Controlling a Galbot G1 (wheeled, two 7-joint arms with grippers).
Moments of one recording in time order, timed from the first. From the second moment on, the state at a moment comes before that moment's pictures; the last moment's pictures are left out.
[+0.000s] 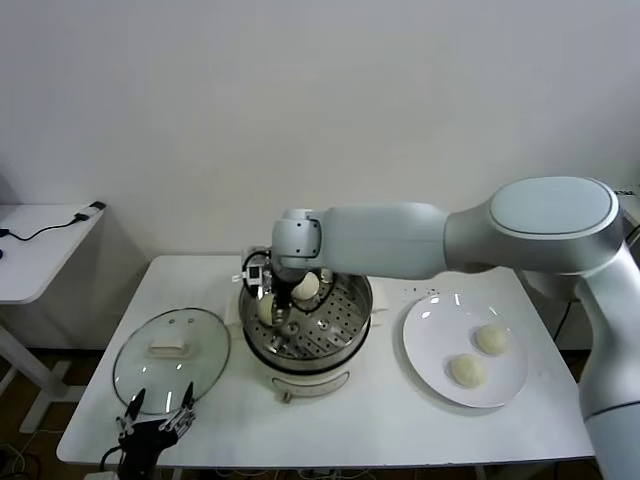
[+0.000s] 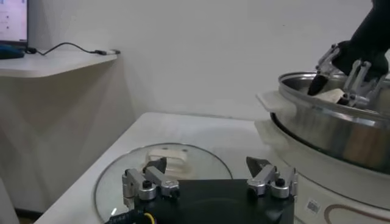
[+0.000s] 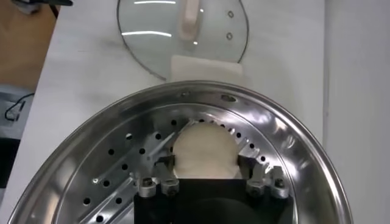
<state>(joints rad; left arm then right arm) 1.84 -1.52 -0.72 -2.18 -0.22 0.17 0.00 0.61 1.47 -1.53 1.23 0.93 -0.65 -0.57</state>
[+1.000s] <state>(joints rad) 1.84 -1.53 -0.72 -2.22 -0.21 0.20 0.01 0.85 0.71 -1.81 1.51 0.56 -0.30 -0.93</state>
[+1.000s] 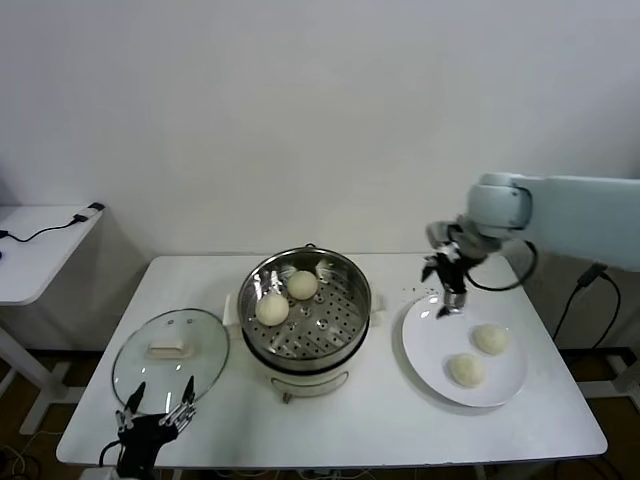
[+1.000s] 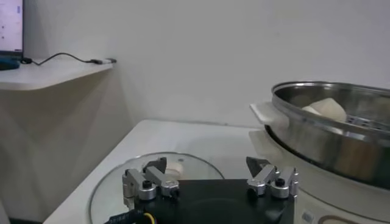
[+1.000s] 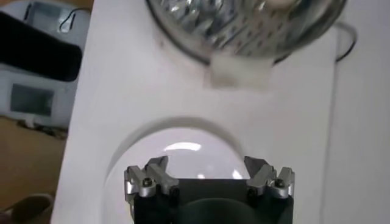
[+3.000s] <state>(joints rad) 1.87 -1.54 -0.72 -2.23 -0.19 0.19 0.00 0.85 0.82 -1.64 1.40 0.38 -0.14 -1.02</state>
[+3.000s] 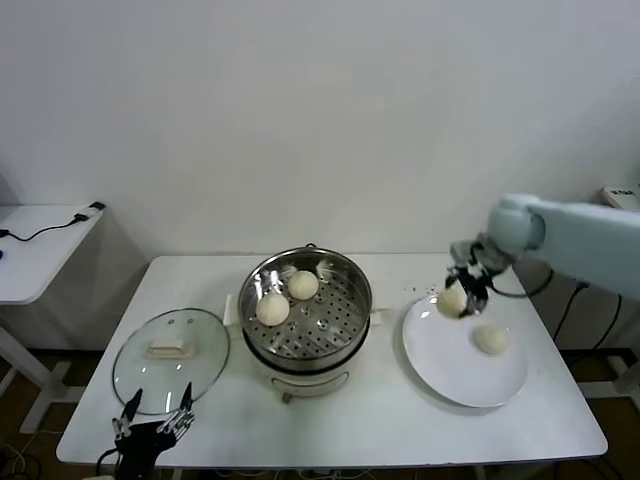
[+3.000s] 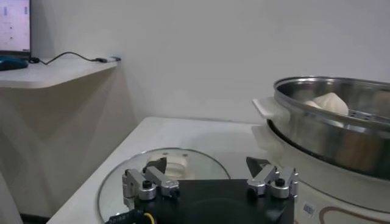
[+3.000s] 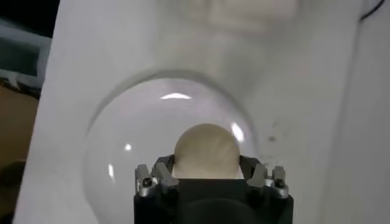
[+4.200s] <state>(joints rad) 1.87 -1.55 -0.73 -2.23 -0.19 0.18 0.00 0.70 1.30 -1.55 1.56 -0.09 0.27 -0.92</state>
